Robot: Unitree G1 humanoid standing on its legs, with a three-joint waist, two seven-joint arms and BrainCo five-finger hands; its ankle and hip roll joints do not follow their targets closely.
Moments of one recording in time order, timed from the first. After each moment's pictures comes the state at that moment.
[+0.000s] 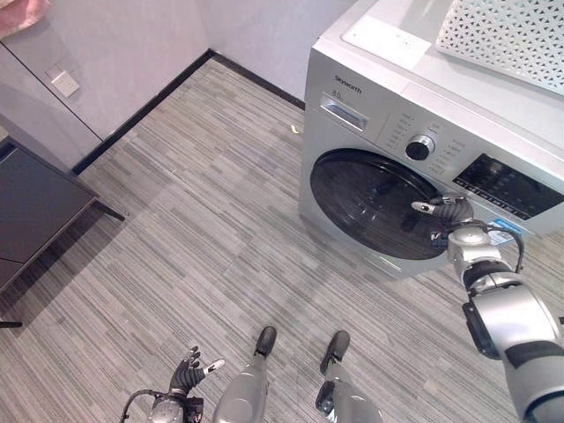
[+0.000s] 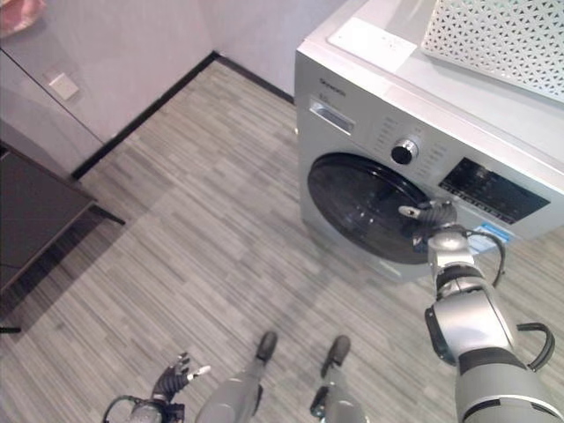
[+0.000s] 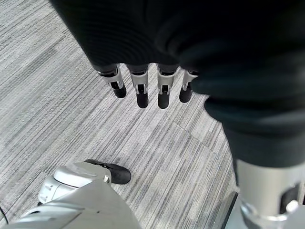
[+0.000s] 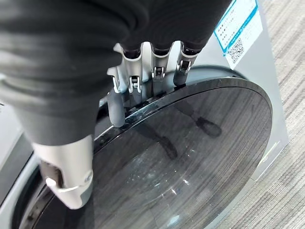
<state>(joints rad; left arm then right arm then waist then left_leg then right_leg) 0.12 0.32 -0.29 0.80 -0.40 -0.17 0.09 -0.96 -0.58 0.29 1.41 0.38 -0.07 -0.16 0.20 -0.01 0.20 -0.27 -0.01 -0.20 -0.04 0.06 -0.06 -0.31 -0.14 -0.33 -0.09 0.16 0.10</state>
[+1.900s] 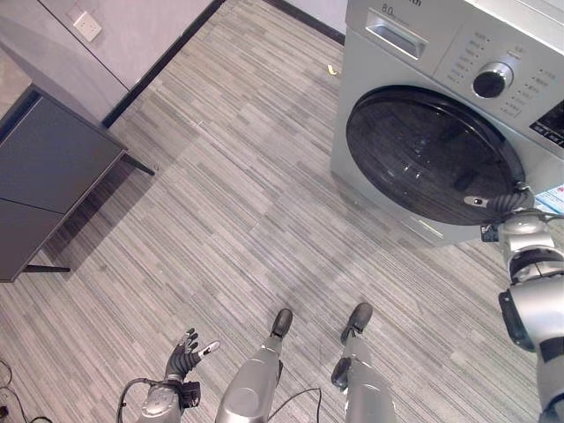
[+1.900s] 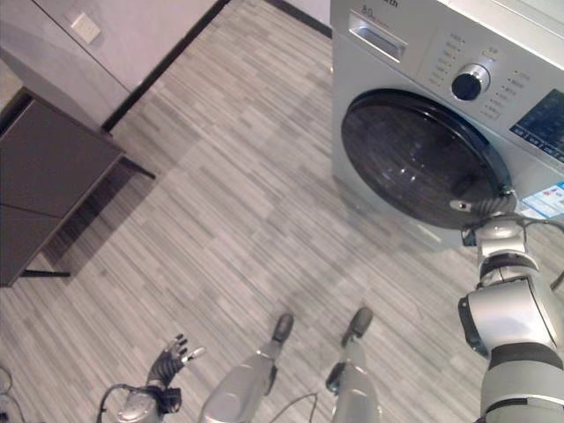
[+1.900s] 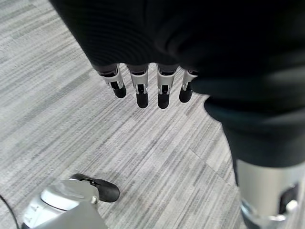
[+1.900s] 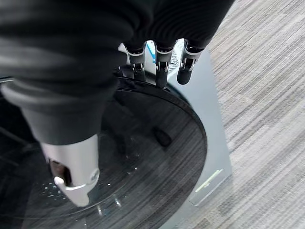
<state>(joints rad) 0.12 0.34 -0.25 0.71 -0.47 -0.20 0.07 -1.05 -0.75 0.36 1.46 0.27 0.00 -0.19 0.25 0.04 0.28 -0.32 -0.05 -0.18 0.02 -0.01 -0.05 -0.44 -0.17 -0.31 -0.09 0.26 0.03</state>
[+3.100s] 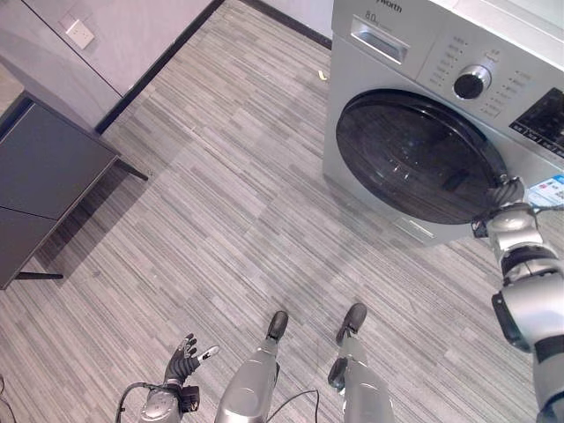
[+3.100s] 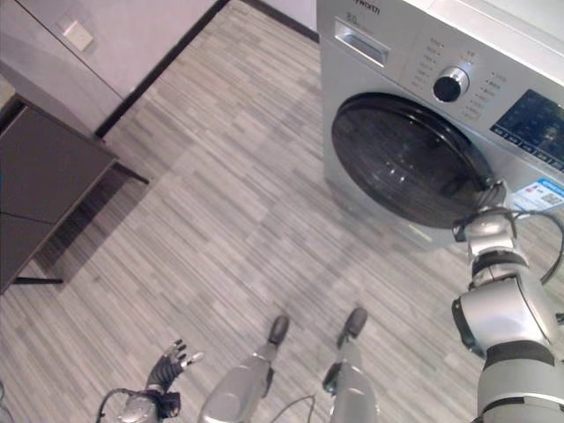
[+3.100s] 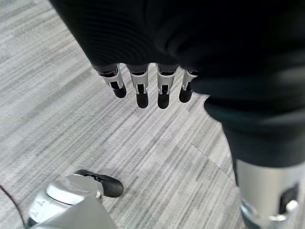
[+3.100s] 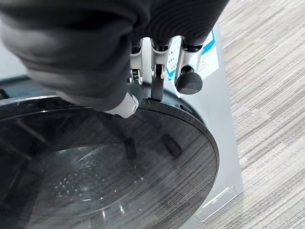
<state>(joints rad) 0.12 0.34 -0.26 0.75 -0.47 -0.20 0.07 -0.98 -0.67 0.43 1.42 0.24 -0.02 -0.24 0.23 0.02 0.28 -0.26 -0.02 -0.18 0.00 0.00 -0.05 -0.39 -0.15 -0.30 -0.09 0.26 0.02</state>
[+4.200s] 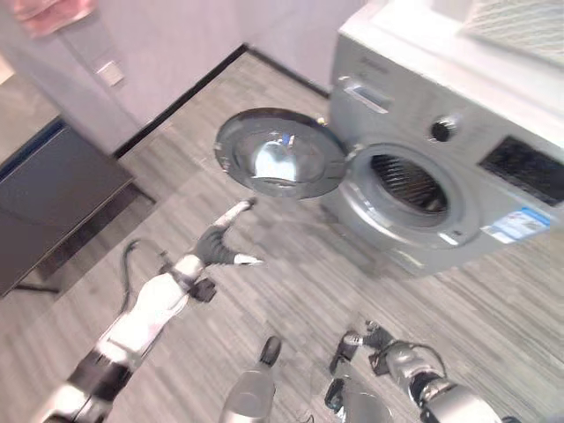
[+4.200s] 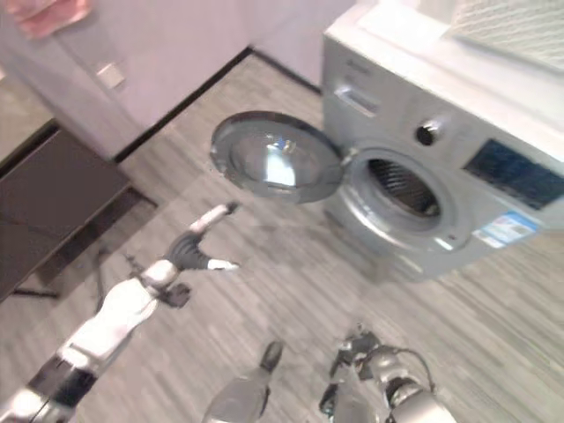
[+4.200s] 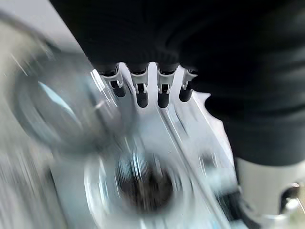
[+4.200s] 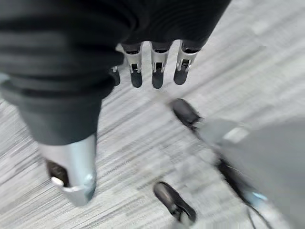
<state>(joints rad) -0.59 0.65 -0.80 0.26 -0.27 -0.11 -0.18 -0.35 -0.22 0.45 1.30 0.22 0.00 -0.02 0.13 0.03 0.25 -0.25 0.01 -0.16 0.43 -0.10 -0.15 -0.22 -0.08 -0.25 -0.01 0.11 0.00</state>
